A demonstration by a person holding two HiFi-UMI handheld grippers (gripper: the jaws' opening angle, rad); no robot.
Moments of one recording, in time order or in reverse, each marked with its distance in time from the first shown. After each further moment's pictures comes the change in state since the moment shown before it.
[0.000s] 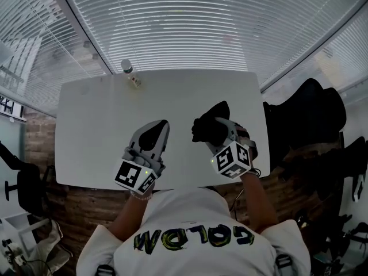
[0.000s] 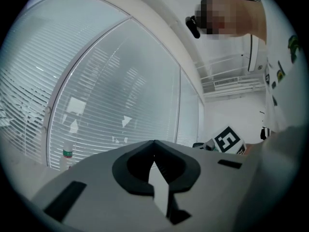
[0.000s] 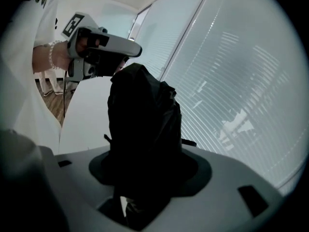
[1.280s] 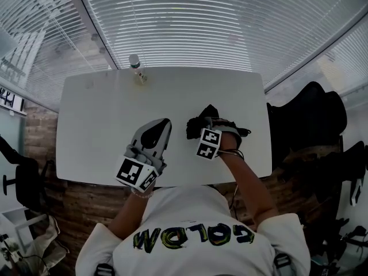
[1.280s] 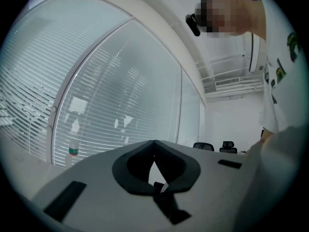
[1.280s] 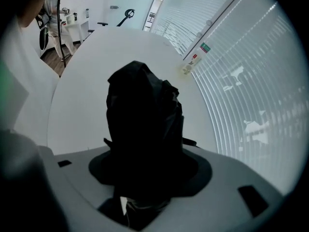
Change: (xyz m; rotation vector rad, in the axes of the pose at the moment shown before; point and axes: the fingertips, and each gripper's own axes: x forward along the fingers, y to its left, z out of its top) left arm -0.021 0.013 -0.003 -0.011 0.004 0.013; right arm 0.118 0.064 -0.062 -0.278 0.392 0.212
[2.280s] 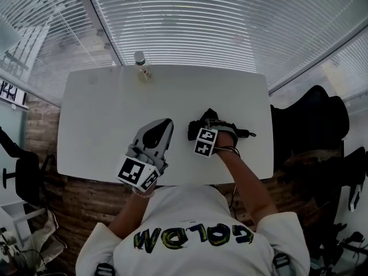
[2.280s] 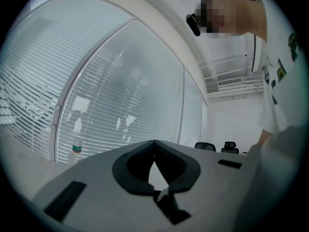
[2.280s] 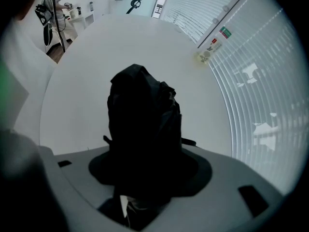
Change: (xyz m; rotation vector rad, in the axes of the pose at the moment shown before) left arm -0.008 0.006 -0.004 -0.014 0.005 0.027; right arm 0.051 0.024 -0.005 -0.059 0.068 0.086
